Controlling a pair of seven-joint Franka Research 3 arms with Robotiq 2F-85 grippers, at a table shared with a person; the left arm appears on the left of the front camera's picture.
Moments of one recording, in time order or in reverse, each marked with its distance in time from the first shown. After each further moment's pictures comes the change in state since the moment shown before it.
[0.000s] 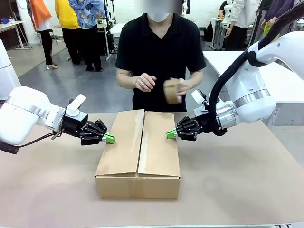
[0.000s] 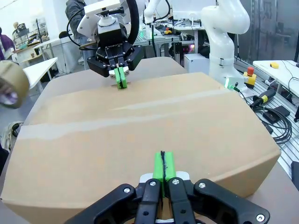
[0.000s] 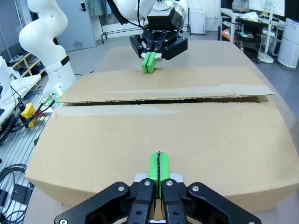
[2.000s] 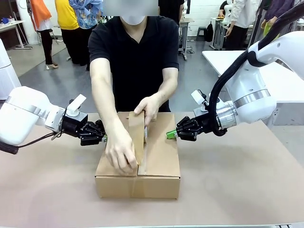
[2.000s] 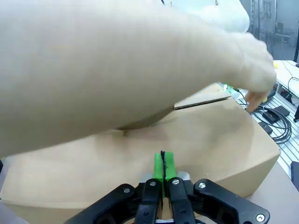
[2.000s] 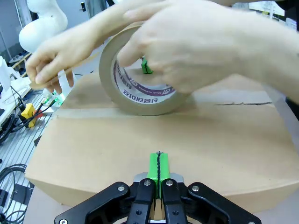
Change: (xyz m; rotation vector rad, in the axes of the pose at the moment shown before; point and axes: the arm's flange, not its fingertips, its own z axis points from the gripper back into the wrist) left arm -0.001 -0.001 -0.001 -0.002 0.000 0.002; right arm -0.001 0.000 0.000 0.001 0.000 -0.002
